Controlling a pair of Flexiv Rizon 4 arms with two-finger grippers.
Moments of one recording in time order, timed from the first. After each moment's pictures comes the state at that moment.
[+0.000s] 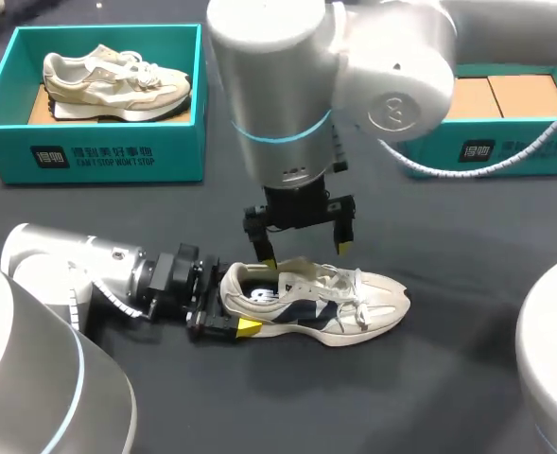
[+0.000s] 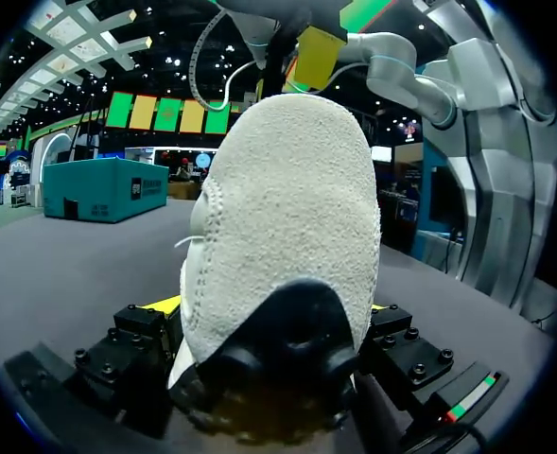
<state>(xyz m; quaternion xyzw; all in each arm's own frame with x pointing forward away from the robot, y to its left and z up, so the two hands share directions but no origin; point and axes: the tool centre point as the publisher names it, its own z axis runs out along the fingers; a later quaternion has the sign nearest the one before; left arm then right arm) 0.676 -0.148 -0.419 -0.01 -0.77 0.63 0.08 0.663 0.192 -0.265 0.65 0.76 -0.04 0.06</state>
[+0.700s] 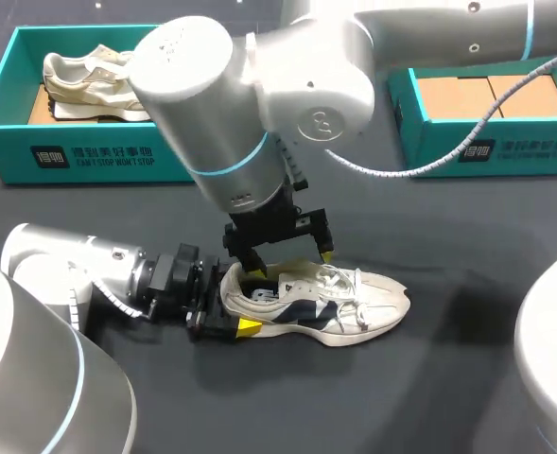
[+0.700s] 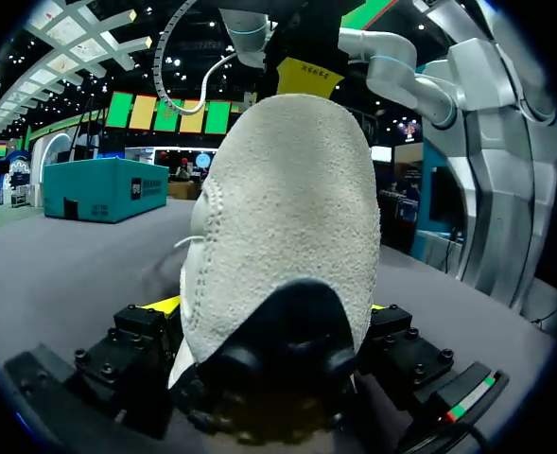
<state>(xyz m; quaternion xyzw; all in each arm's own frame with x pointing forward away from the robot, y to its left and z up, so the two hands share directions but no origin) 0.676 -0.148 -0.419 -0.01 -0.77 0.63 0.08 0.671 0.205 -0.302 0.67 0.72 -0.09 0.13</state>
